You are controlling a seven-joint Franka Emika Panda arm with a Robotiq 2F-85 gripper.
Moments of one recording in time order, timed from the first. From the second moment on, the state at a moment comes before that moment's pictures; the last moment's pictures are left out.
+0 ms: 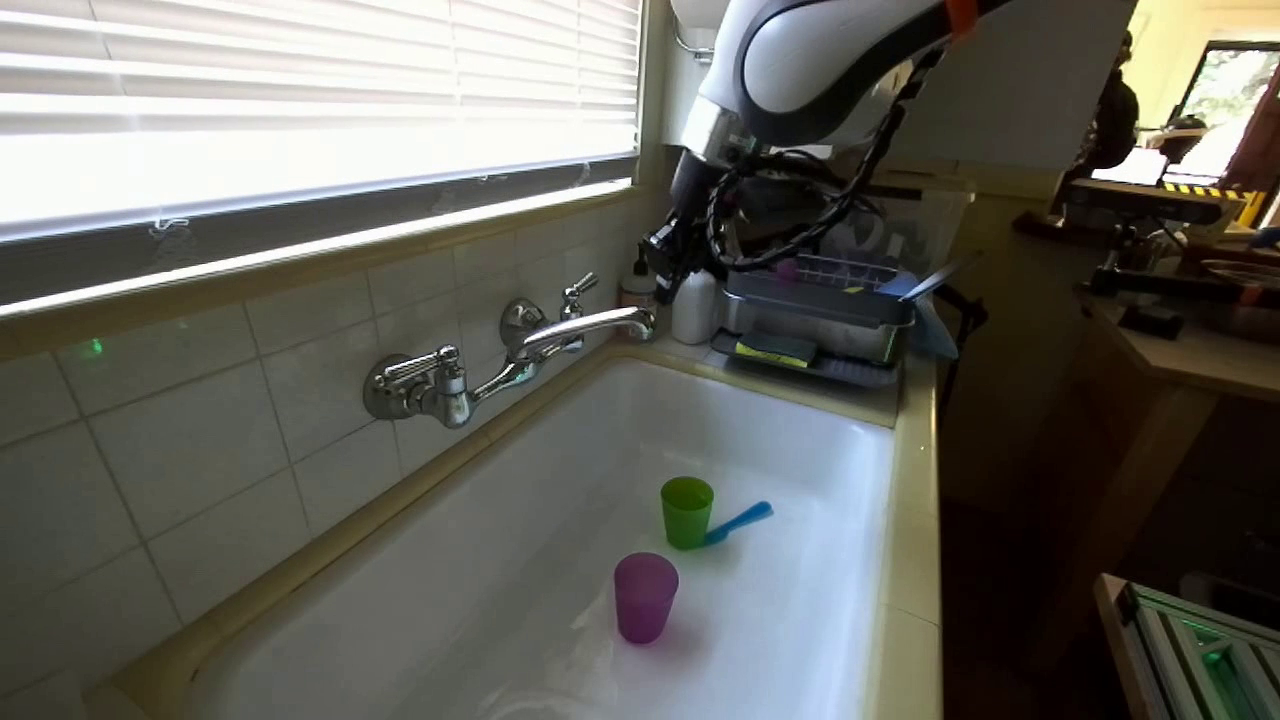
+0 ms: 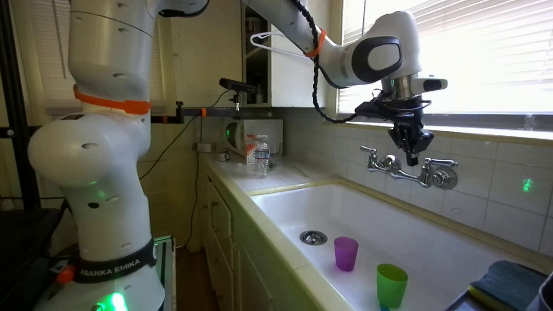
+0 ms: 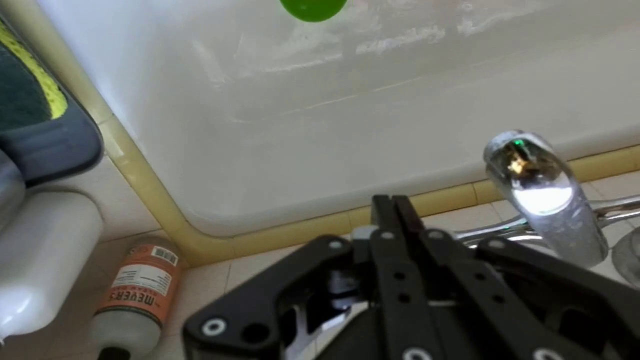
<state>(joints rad) -0.14 0.15 -0.05 -1.96 0.03 2.44 0.02</state>
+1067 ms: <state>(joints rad) -0.12 0.23 0.01 -1.83 0.14 2.29 -0.25</state>
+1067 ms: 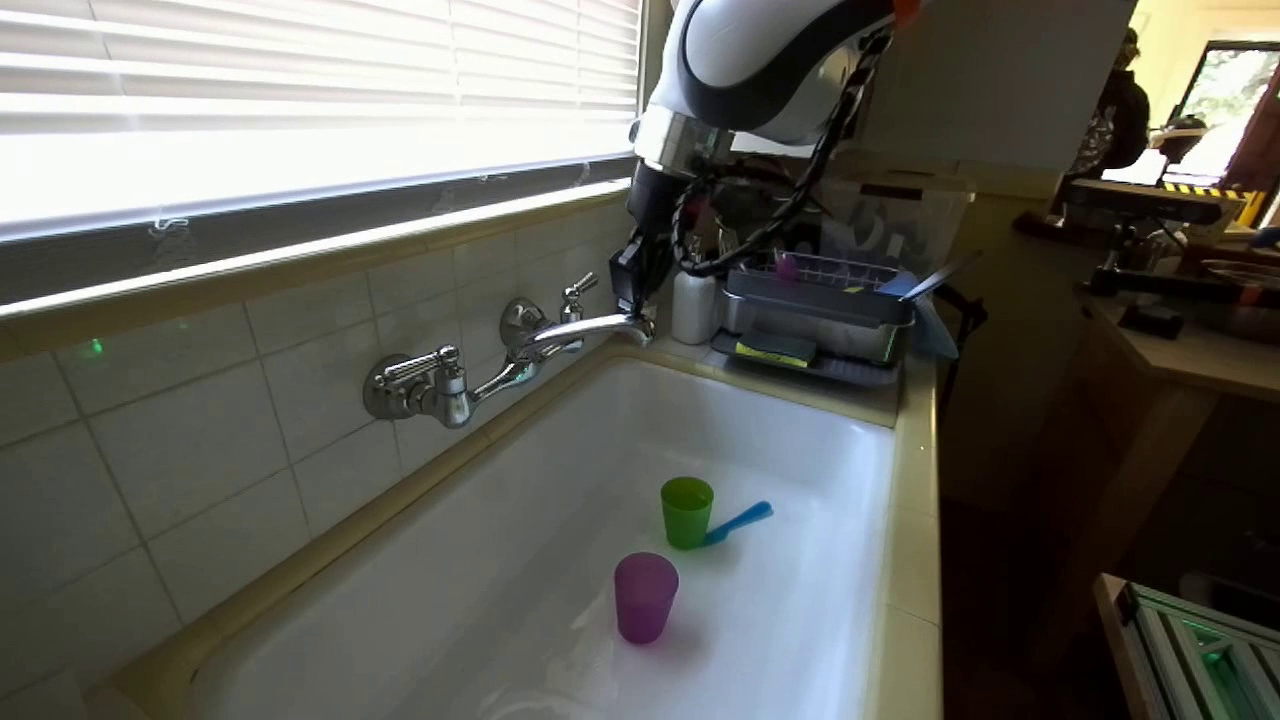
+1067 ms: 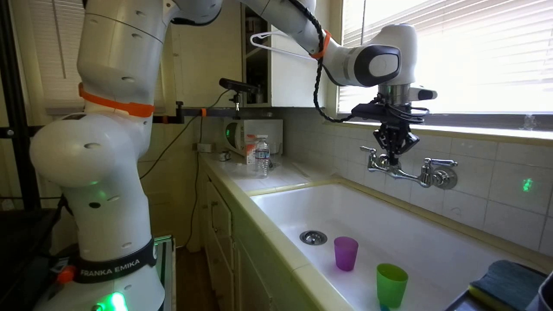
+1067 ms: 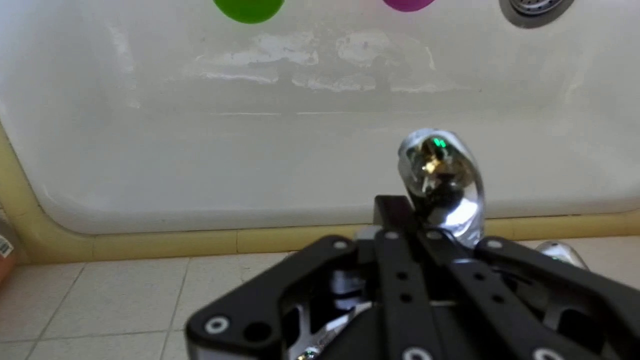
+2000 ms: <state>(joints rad) -0.09 0.24 0.02 -1.81 0.14 2.24 -0.24</state>
